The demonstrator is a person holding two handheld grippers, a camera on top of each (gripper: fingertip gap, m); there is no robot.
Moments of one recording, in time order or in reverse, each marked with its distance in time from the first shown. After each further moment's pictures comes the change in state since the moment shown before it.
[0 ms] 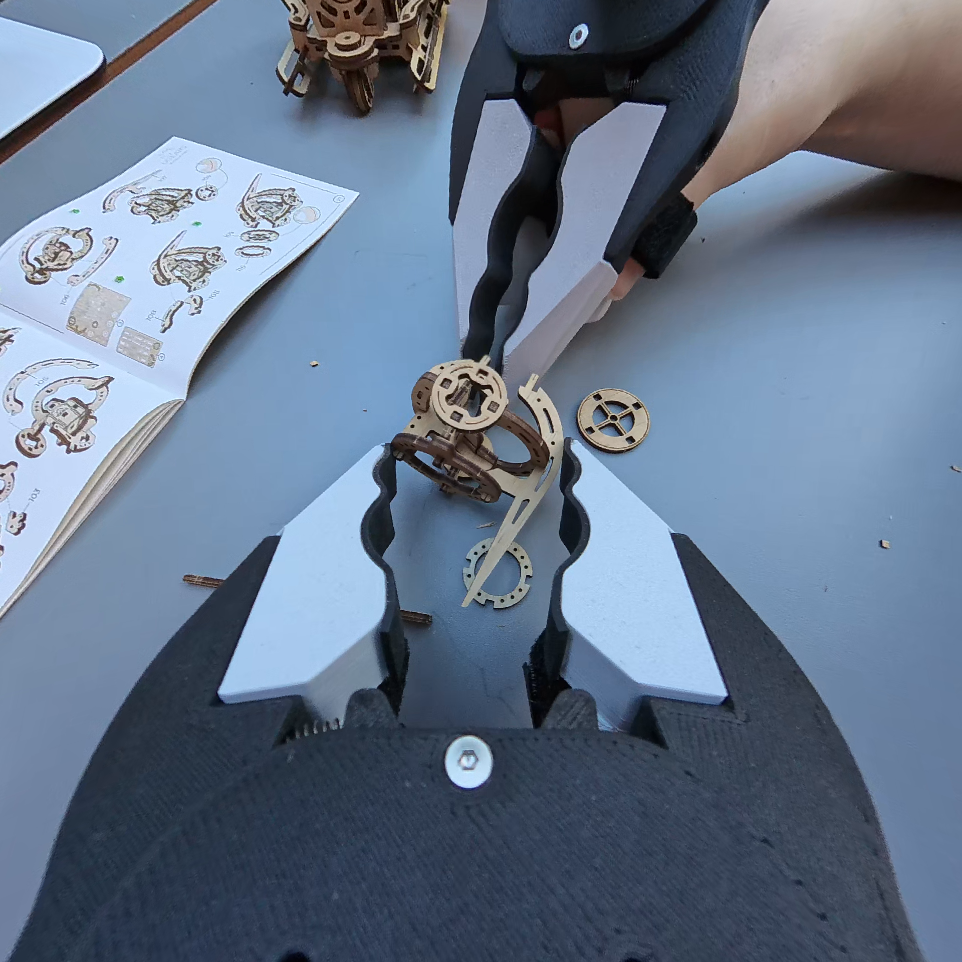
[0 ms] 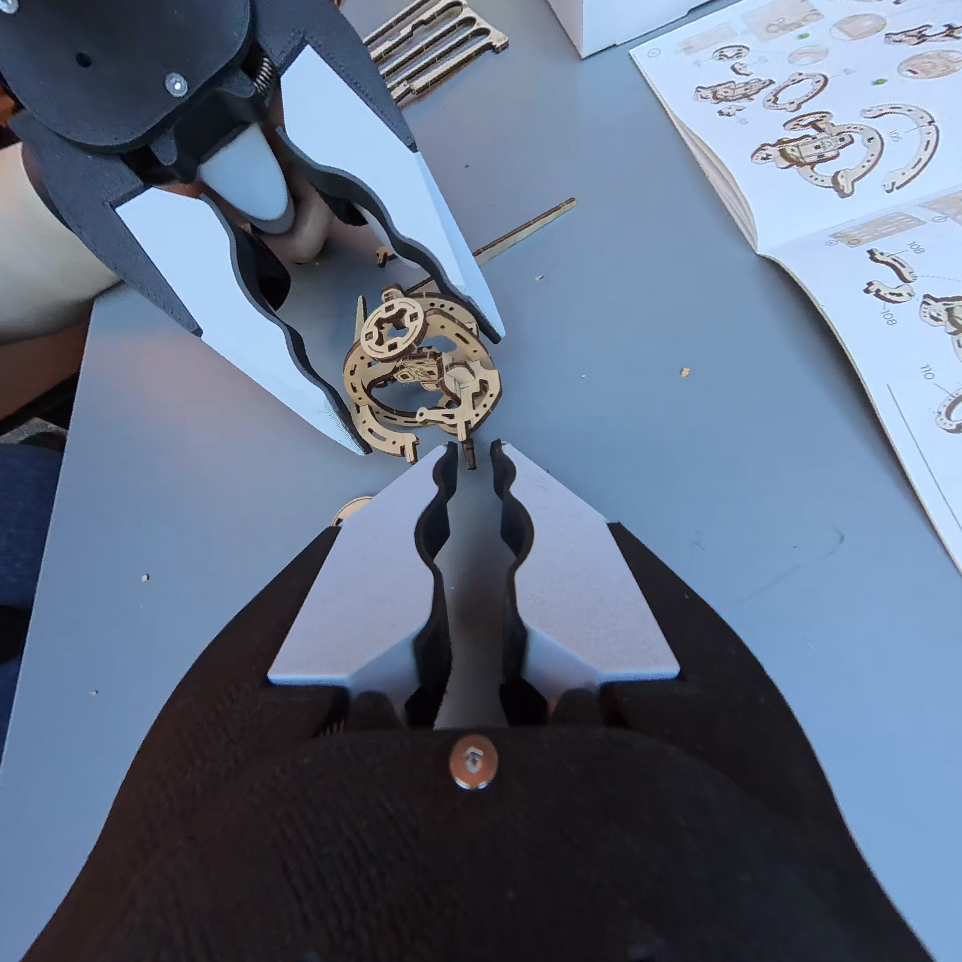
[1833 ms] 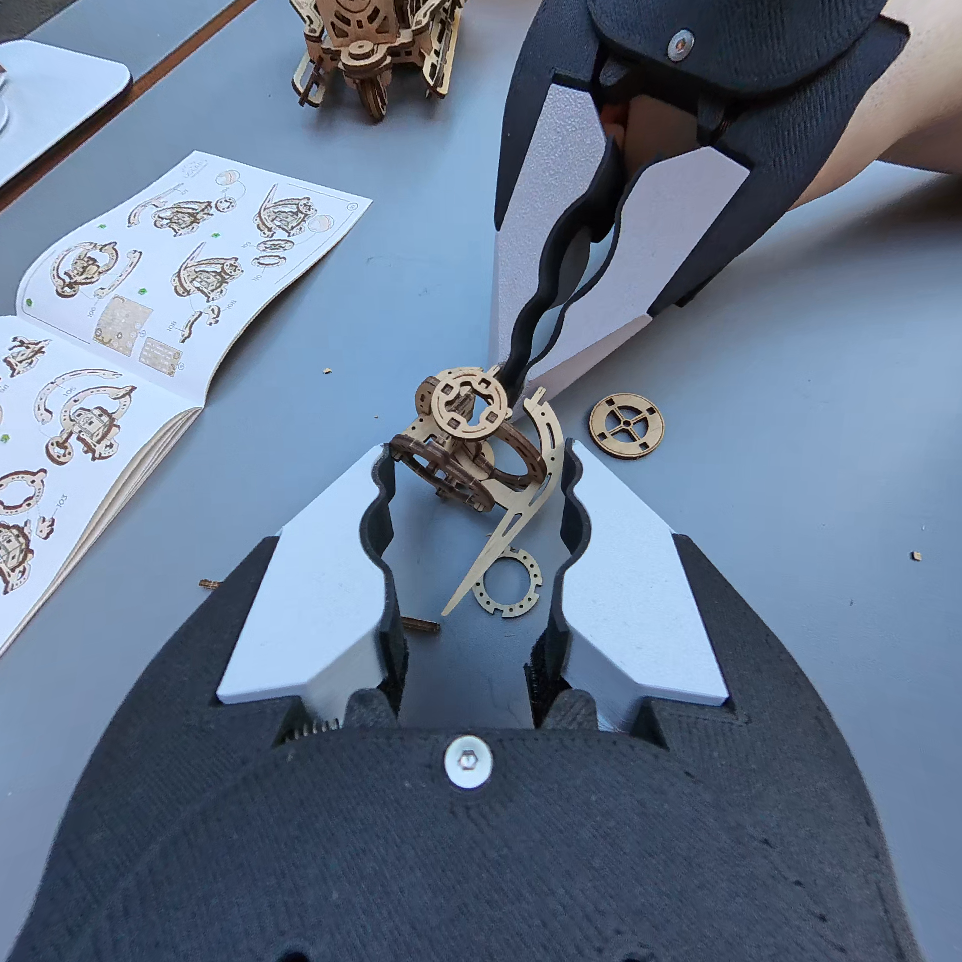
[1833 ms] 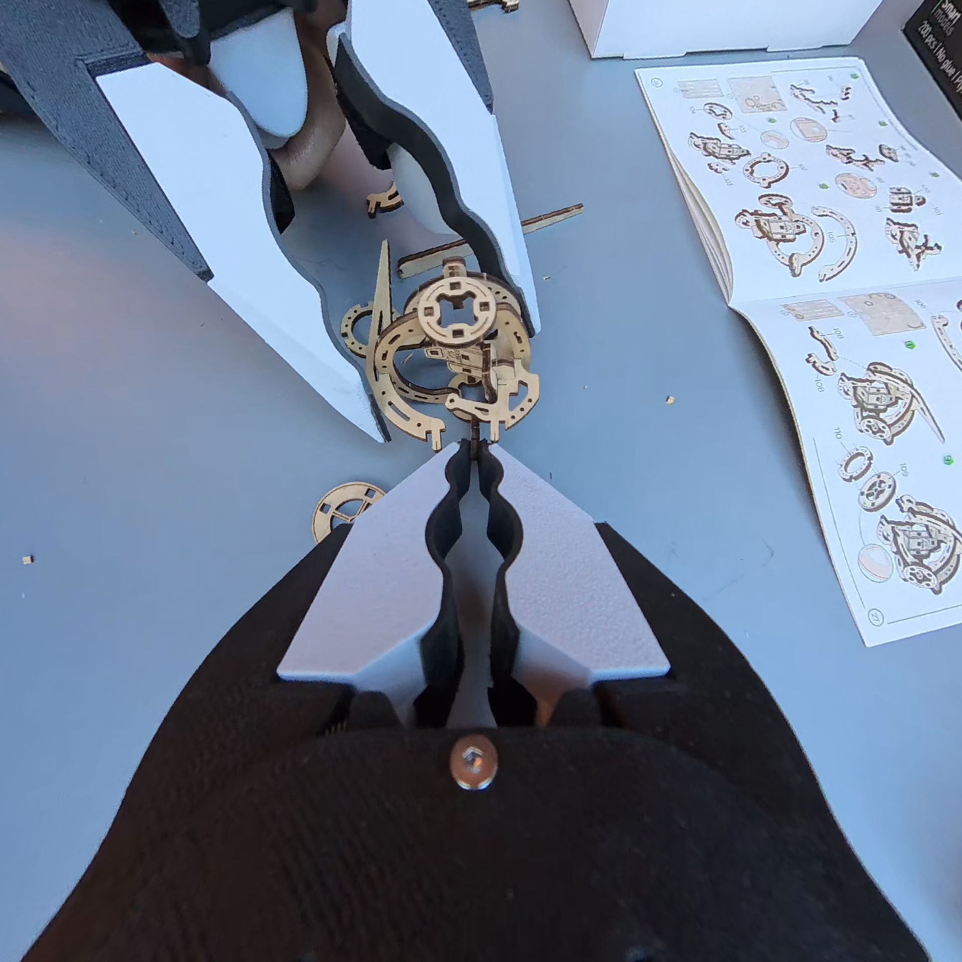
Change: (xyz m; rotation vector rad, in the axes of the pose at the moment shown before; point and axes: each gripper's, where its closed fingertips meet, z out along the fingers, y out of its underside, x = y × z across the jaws) left arm -0.004 -0.002 0.002 -0.001 -0.038 0.024; right arm -0.003 0.003 0.002 -0.073 0.198 -0.253
